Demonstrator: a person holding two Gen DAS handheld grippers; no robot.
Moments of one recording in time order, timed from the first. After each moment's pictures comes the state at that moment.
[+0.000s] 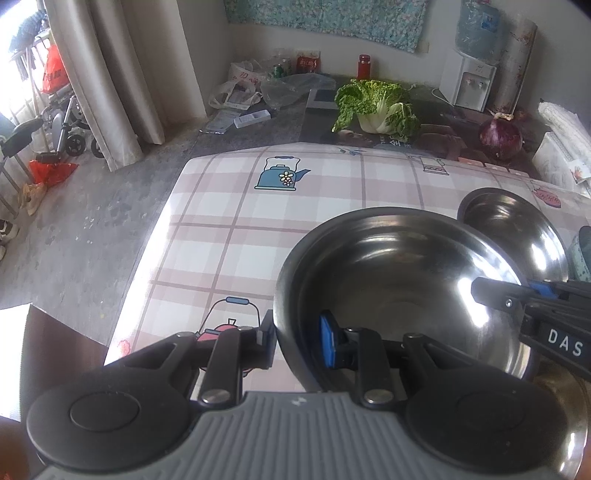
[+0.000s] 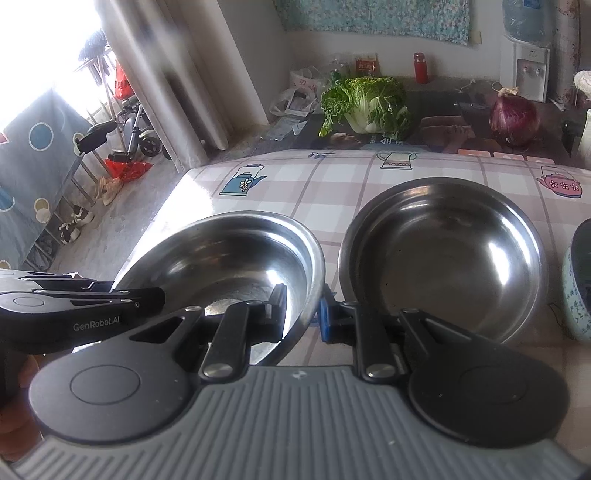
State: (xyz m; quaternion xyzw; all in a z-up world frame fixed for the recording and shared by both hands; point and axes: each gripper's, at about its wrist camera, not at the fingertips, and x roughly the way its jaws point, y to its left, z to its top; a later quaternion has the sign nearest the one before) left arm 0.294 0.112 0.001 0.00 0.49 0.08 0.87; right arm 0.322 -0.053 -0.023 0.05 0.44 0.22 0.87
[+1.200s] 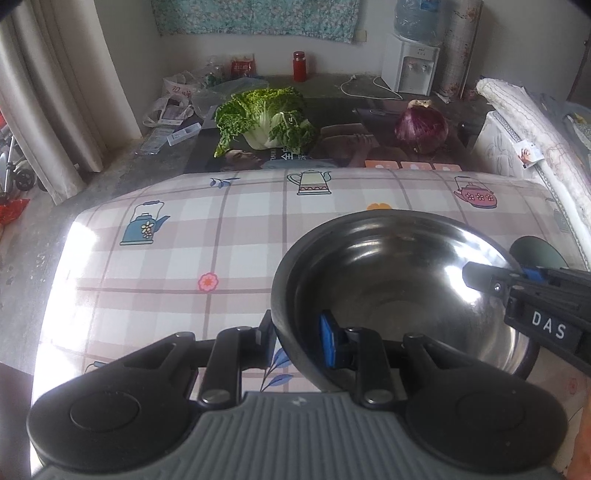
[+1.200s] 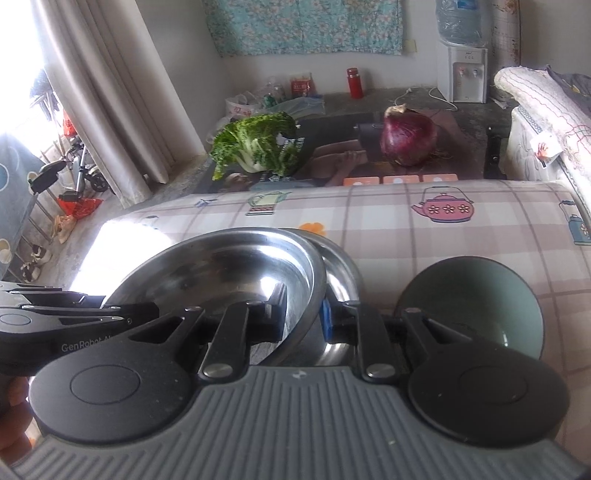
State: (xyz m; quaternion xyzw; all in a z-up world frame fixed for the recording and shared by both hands) left arm 0.369 -0.012 -0.012 0.03 0.50 0.01 0.87; right arm 0.370 -0.180 -0.019 0.07 0.43 0.13 0.89
